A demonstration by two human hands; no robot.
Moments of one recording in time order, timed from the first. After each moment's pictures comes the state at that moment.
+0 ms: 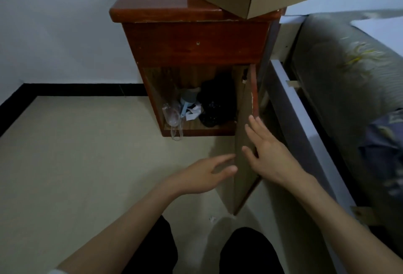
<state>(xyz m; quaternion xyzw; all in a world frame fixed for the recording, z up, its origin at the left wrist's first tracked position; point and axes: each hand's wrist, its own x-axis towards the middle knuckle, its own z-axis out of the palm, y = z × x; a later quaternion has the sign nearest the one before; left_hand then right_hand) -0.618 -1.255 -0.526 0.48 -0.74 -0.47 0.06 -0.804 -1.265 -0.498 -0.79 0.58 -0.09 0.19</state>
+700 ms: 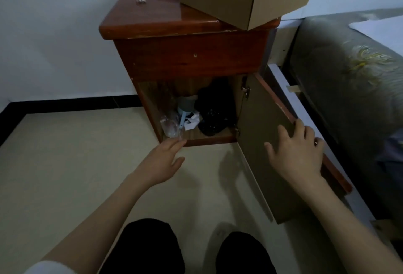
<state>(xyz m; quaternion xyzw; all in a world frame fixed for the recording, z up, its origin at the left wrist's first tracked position) -0.517 -1.334 -0.561 0.55 -0.82 -0.14 0.04 -0.805 -1.296 -0.495 -0.61 0.80 0.03 0.01</state>
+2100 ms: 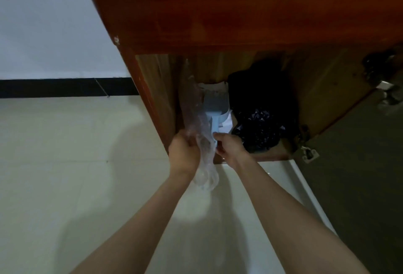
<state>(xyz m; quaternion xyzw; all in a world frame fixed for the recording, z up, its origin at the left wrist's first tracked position) -0.487 -1.548 -0.728 0.76 -0.48 -0.32 0.31 -0.600 -1.605 -0.805 -0.20 0.64 -0.36 0.65</state>
